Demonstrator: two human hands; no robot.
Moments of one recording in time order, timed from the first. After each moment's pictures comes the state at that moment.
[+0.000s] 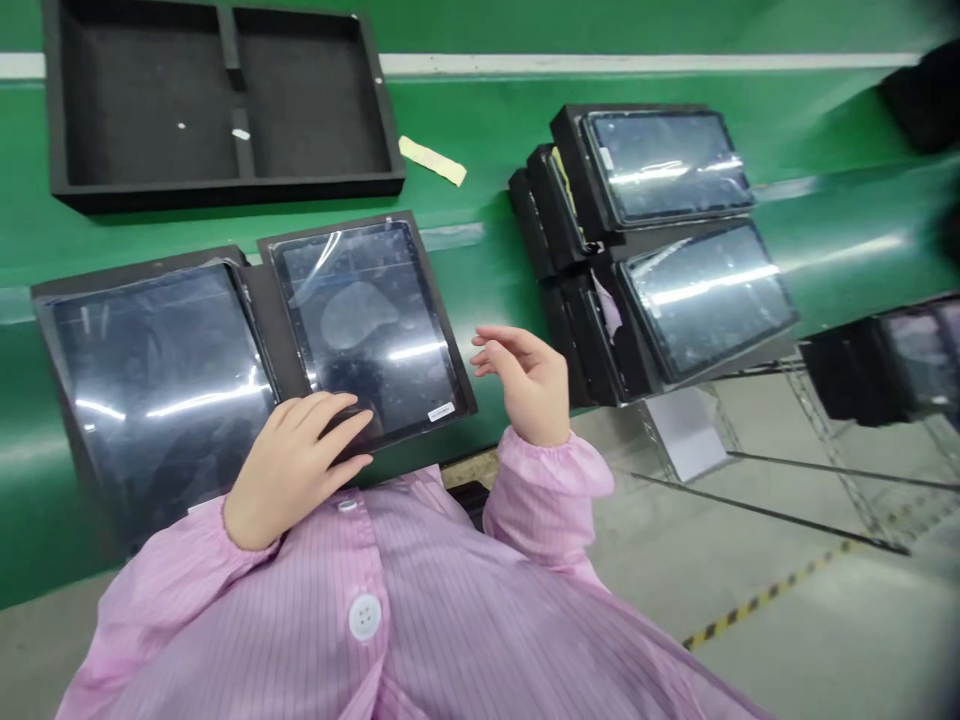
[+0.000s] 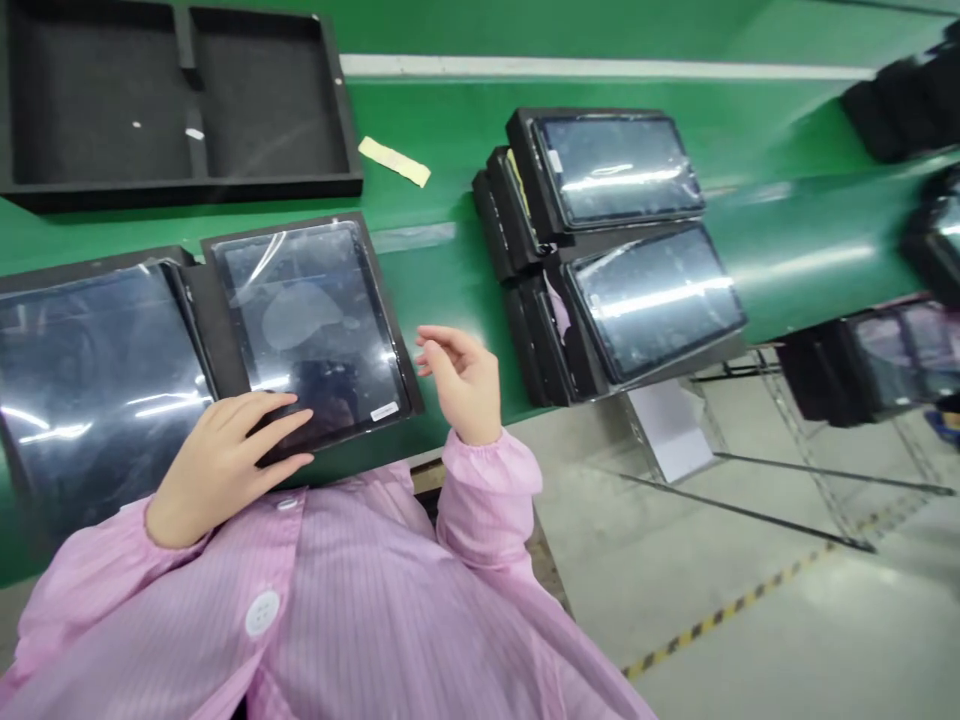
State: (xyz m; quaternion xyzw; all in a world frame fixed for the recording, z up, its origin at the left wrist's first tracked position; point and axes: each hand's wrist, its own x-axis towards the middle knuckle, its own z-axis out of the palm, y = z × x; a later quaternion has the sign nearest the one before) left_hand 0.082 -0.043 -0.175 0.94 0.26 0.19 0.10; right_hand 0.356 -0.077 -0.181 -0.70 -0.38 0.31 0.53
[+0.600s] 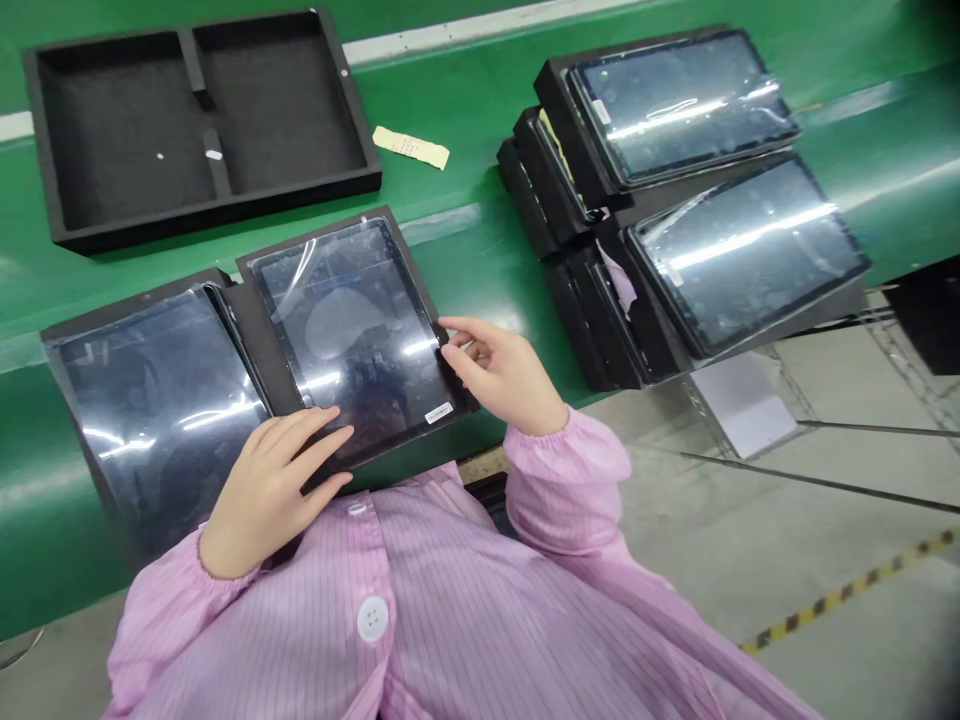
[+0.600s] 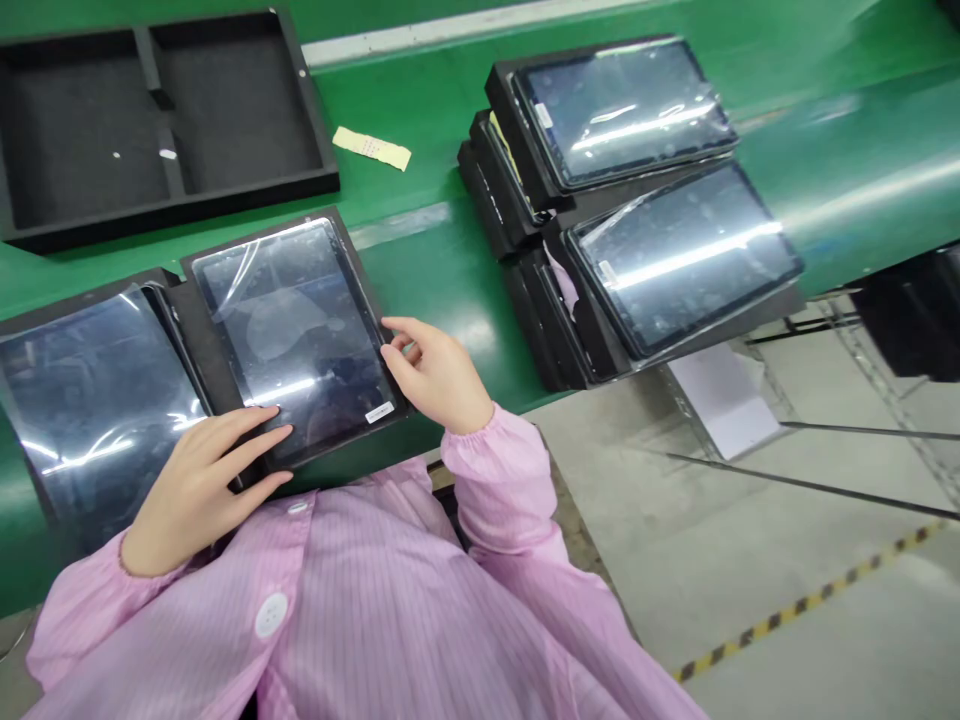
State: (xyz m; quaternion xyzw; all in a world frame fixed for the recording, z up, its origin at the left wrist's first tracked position) left_hand 0.065 -0.040 -0.168 0.95 0.26 0.14 0.13; right_hand 0.358 -0.065 -0.174 -0.71 -0.51 0.33 0.36
